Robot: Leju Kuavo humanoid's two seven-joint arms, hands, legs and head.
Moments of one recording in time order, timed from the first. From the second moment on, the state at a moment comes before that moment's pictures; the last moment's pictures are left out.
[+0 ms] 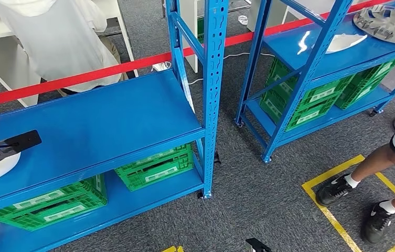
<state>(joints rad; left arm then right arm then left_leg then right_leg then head) -1.06 0.28 -0.01 -0.22 -1.44 -0.30 0.09 -0.05 0.06 -0.22 -0.17 0.31 0.03 0.39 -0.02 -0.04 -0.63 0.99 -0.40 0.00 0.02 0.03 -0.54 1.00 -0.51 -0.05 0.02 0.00</state>
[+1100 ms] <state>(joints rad) -1.05 0.26 0.02 -0.23 -1.41 -0.26 0.07 -0.05 0.06 -0.23 -0.17 0.31 0.02 0.39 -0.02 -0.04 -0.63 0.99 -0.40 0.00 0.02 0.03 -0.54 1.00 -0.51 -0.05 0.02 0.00</state>
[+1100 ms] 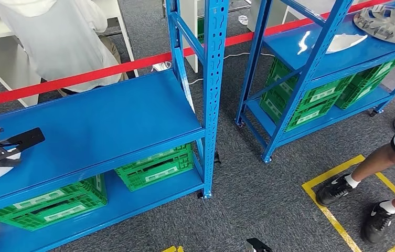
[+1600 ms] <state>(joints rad) -1.02 0.28 0.01 -0.23 -1.48 -0.32 0.11 -0.05 0.06 -0.23 -0.17 0.32 0.02 0.39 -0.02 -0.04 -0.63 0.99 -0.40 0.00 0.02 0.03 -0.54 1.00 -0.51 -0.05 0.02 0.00</state>
